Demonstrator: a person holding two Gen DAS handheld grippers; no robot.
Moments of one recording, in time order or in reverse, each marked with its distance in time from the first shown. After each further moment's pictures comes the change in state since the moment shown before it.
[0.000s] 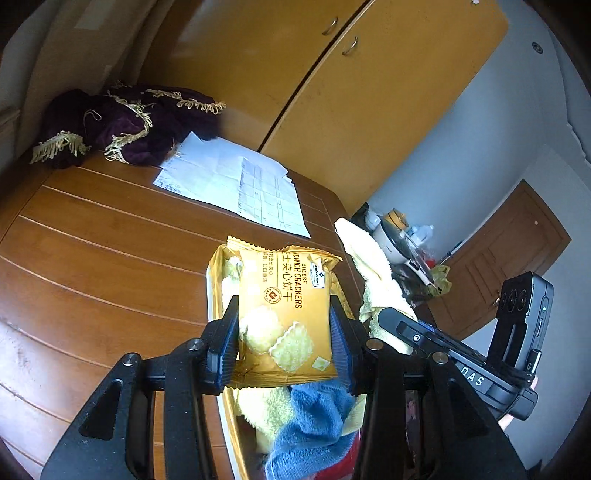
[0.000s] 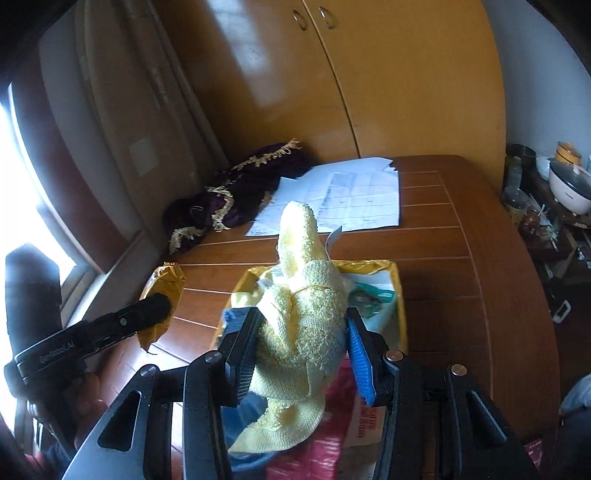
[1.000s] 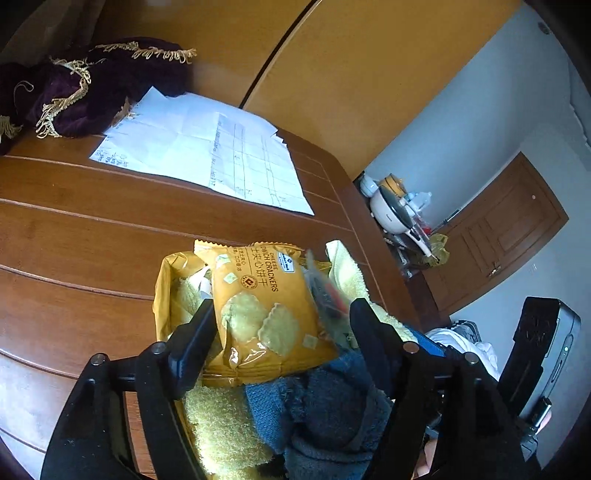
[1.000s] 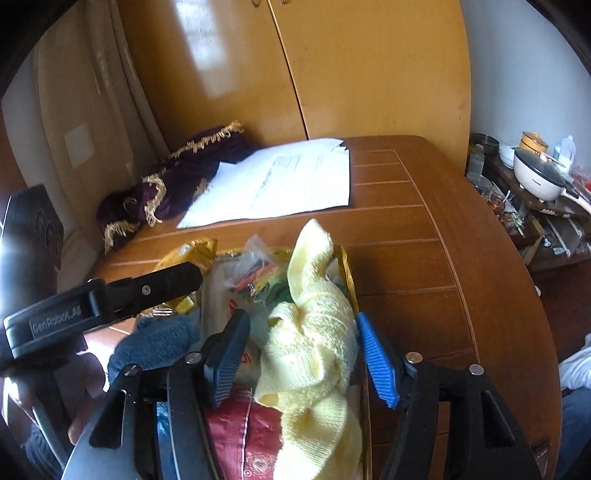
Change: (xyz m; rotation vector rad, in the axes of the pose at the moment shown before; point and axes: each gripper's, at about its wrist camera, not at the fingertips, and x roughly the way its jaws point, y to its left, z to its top) left arm 0.105 0.002 0.017 0.047 0.116 -0.064; right arm 0.058 -0.028 -0.011 0.049 -0.002 -0.154
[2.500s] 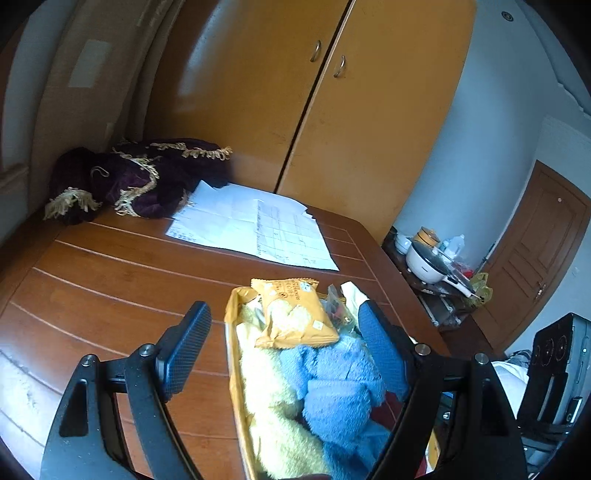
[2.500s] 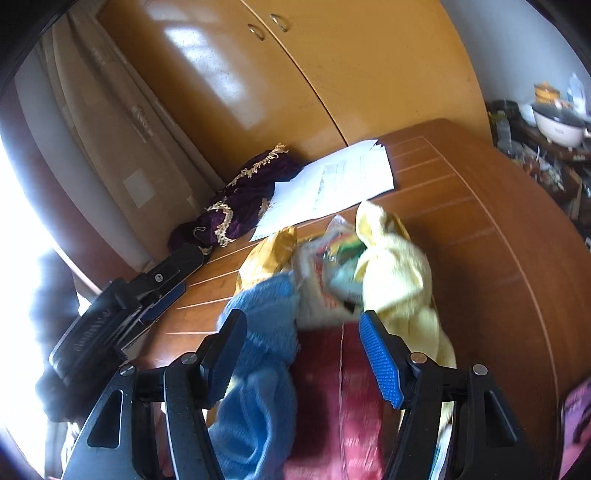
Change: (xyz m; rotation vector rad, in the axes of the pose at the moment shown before) left arm -0.082 -0.030 -0.041 0.103 -0.340 0.242; right arm -0.052 0.006 -0.048 0.189 -0.069 0.275
